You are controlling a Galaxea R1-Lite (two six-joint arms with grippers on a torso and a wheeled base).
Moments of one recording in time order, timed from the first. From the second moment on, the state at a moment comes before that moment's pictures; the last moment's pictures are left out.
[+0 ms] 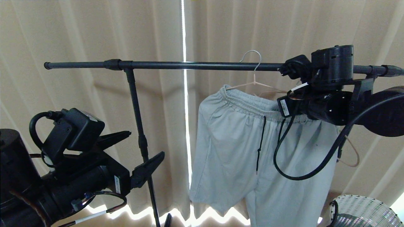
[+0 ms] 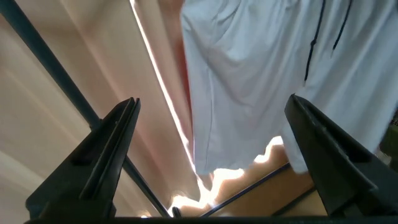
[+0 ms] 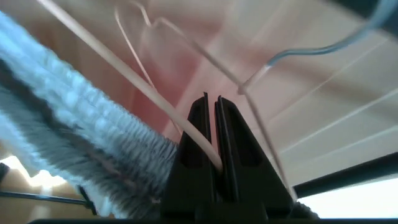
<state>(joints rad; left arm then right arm) -0.59 1.32 -0.41 -0.78 0.08 0.16 0.43 1.78 -1.27 -0.11 -0.56 -0.15</state>
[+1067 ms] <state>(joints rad) -0.59 1.31 -0.40 -0.78 0.07 0.16 0.38 1.84 -1.39 -0.10 -0.67 -0.15</state>
